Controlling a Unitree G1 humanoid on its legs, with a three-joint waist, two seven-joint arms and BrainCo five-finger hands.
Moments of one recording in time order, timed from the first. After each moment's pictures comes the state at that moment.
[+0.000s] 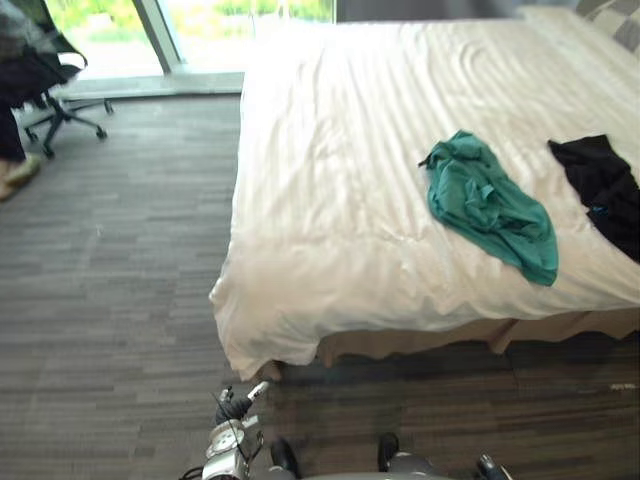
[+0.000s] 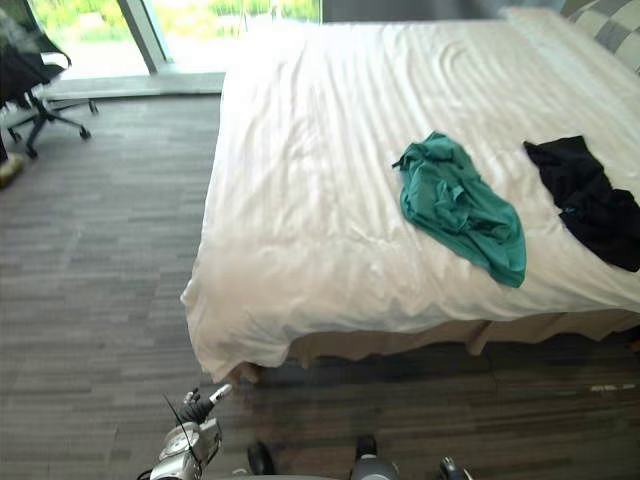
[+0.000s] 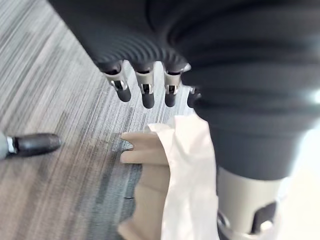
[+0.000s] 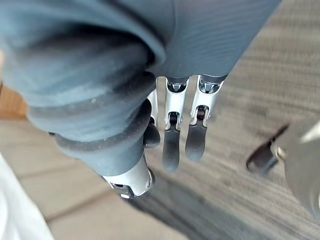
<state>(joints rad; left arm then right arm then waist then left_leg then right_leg) -0.01 -0.02 0.36 0.99 0.19 -0.07 0.11 0.18 0.09 -0.54 0.82 0.41 -0.10 -0.13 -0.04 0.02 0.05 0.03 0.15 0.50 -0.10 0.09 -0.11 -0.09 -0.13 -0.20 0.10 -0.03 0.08</state>
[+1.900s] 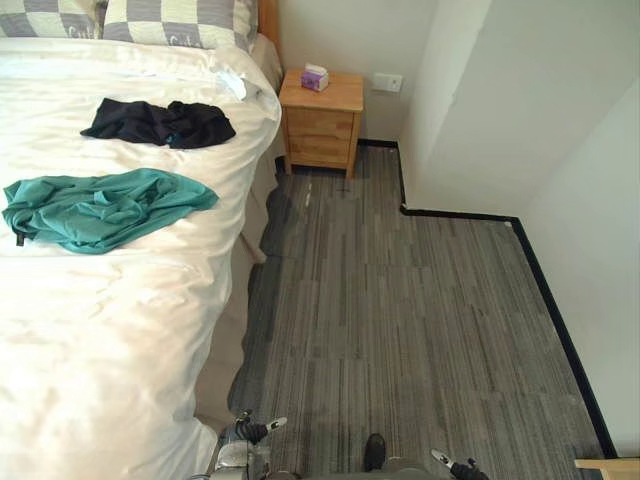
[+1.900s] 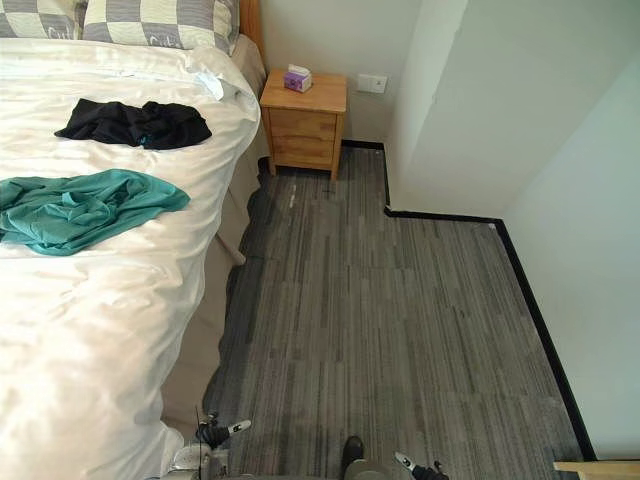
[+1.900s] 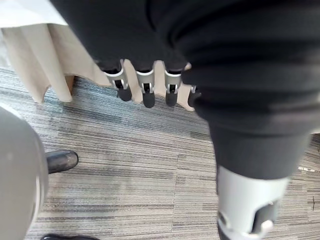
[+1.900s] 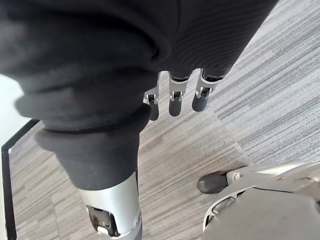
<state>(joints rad) -0.02 0.03 0.14 1.11 0.05 -0.06 0.15 0.14 0.02 -0.45 1.02 0.11 -0.04 -0.13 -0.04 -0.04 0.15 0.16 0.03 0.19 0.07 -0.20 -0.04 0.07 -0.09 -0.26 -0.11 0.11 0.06</state>
